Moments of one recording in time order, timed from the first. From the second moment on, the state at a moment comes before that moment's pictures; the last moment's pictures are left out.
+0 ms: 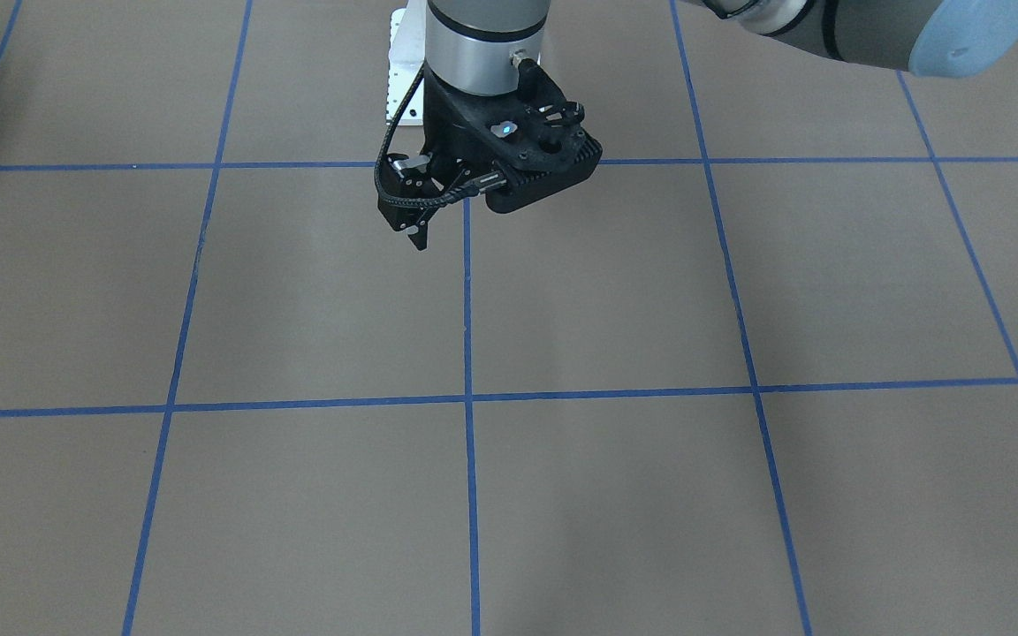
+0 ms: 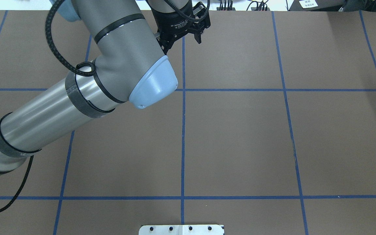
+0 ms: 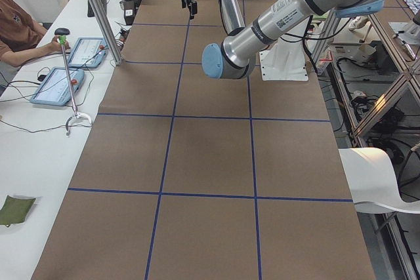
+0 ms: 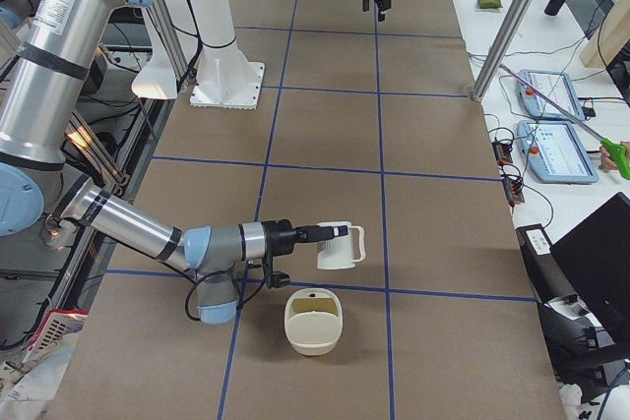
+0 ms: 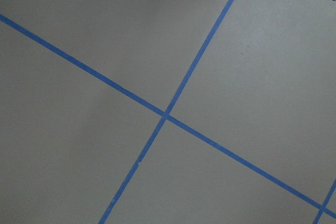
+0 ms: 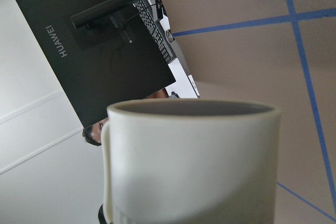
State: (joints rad) left arm -0.77 -2.69 -1.60 -1.23 -2.06 -1.60; right arm 1.17 -1.95 1.42 0.54 1.58 2.74
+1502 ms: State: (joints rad) left arm -0.82 -2.61 -1.56 -1.33 -2.07 -1.43; right arm 0.62 -1.30 1.75 -0.77 0.97 1.60
